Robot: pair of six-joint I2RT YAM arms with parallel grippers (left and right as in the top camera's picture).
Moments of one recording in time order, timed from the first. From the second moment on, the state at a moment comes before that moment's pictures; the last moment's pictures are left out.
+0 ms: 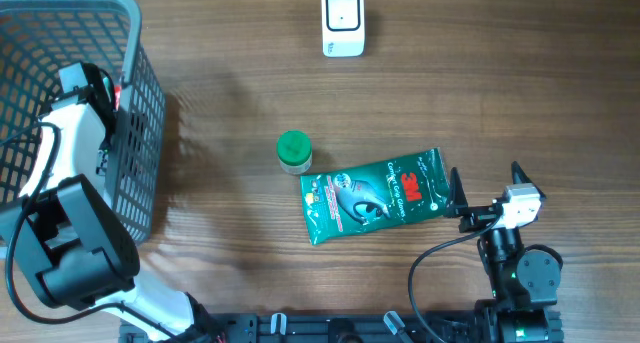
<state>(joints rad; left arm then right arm) 0.37 1.84 1.27 -0.85 -0.05 -1.07 0.04 0.02 0.01 0.00 -0.04 -0.01</state>
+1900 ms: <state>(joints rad) -0.67 1.90 1.77 -0.95 0.02 -1.00 0.04 0.02 0.01 0.00 -0.04 -0.01</state>
